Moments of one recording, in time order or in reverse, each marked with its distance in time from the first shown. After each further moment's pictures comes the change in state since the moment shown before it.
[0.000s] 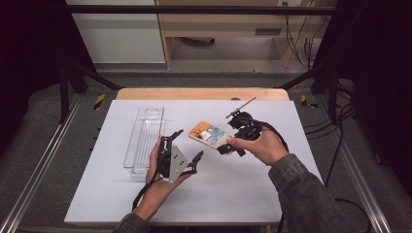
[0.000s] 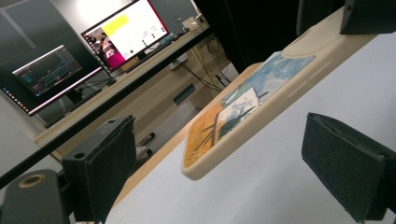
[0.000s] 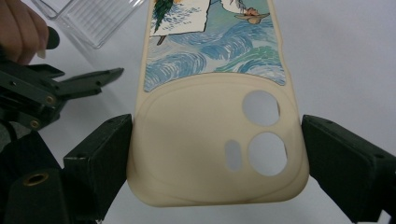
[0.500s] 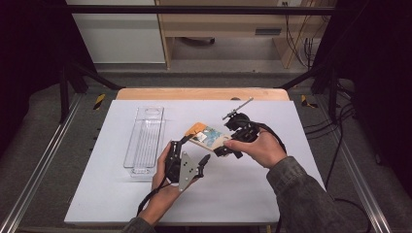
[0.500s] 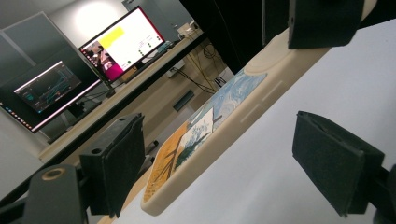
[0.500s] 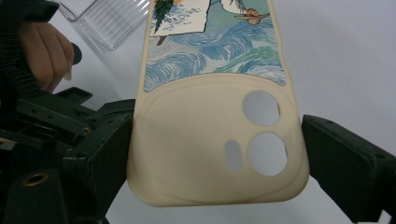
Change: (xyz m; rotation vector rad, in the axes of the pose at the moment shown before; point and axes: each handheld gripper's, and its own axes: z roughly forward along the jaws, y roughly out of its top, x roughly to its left) left arm -0.019 0.011 0.002 -0.020 0.003 0.062; right arm 0.014 0.001 -0.003 -0.016 0.016 -0.019
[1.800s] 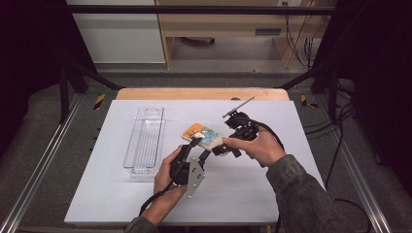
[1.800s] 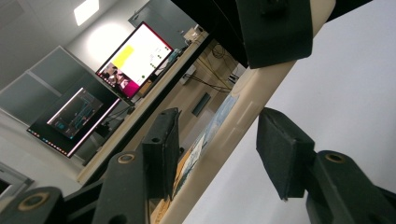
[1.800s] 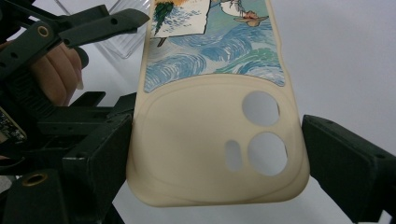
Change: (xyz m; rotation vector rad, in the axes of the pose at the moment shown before) left arm -0.010 0.011 0.001 0.002 0.039 0.199; right arm -0.003 0.003 0.001 -0.006 0.055 0.045
